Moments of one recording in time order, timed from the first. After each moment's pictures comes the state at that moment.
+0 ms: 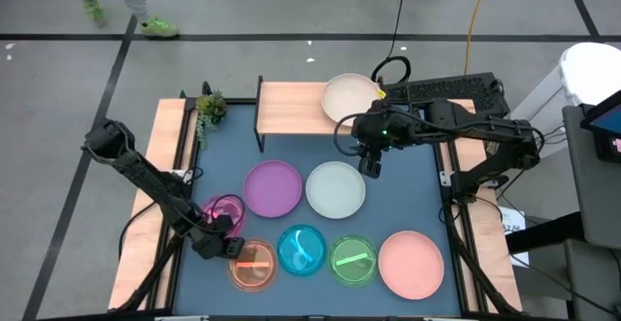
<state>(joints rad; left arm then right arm) -0.78 1.31 0.41 -0.08 -0.01 -2.09 -0.03 1.46 1.71 -1.15 0.21 0.10</state>
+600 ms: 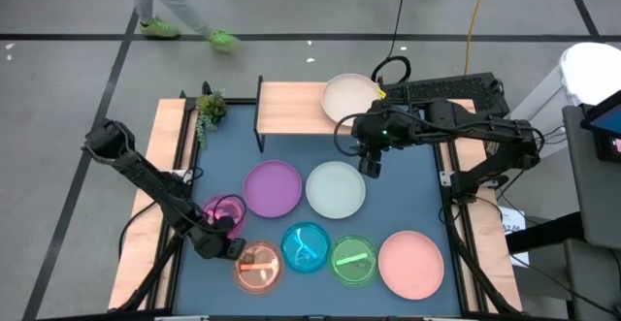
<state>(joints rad) -0.78 1.31 0.41 0.00 0.00 -2.07 -0.03 1.46 1.71 -1.15 0.21 0.09</state>
